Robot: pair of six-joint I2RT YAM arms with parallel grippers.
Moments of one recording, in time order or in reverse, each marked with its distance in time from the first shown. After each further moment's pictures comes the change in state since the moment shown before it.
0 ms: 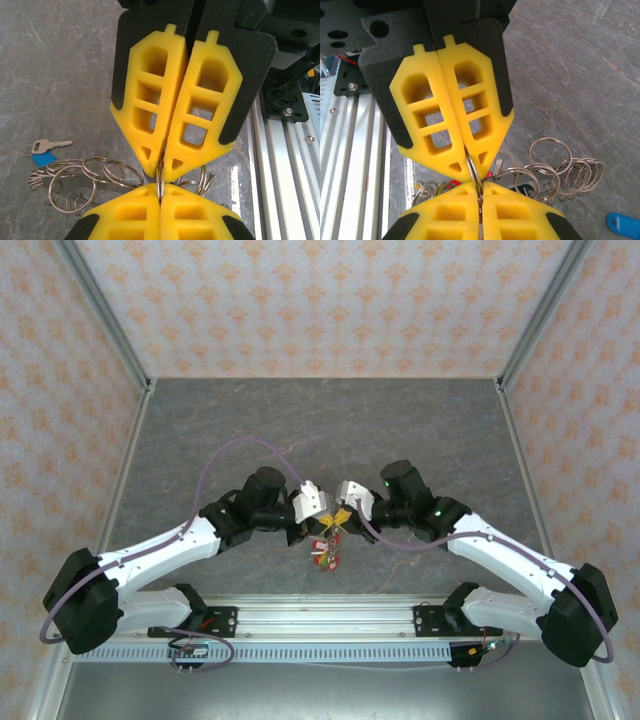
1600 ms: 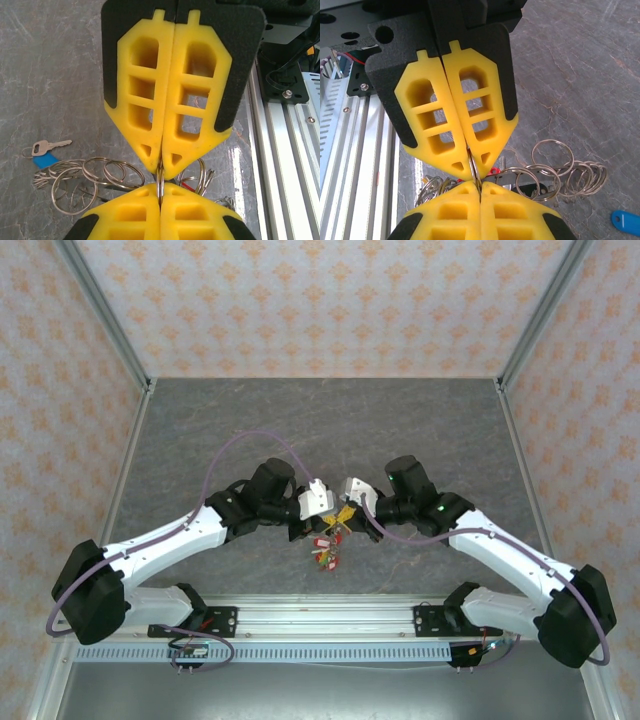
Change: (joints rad) left arm -0.001 0.068 0.126 -0.167 -0.002 0.119; right arm -0.048 0.010 0.043 -0.077 -0.071 -0.042
